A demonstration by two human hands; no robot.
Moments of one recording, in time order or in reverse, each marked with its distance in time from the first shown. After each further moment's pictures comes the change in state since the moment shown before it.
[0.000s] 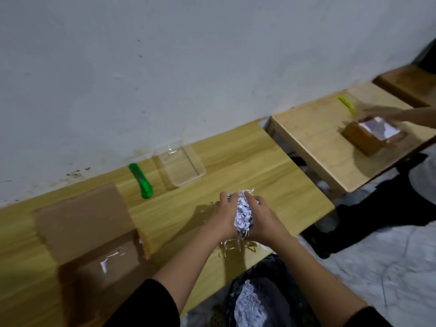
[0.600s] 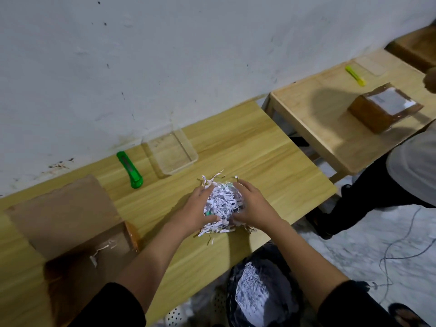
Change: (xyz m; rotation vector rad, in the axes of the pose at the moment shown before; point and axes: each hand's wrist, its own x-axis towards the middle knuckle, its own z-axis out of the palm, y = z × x) left_hand 0.002 -0.059 0.004 -0.125 0.032 -0.020; right_hand 0.030 0.034 0.028 0.191 -0.067 0.022
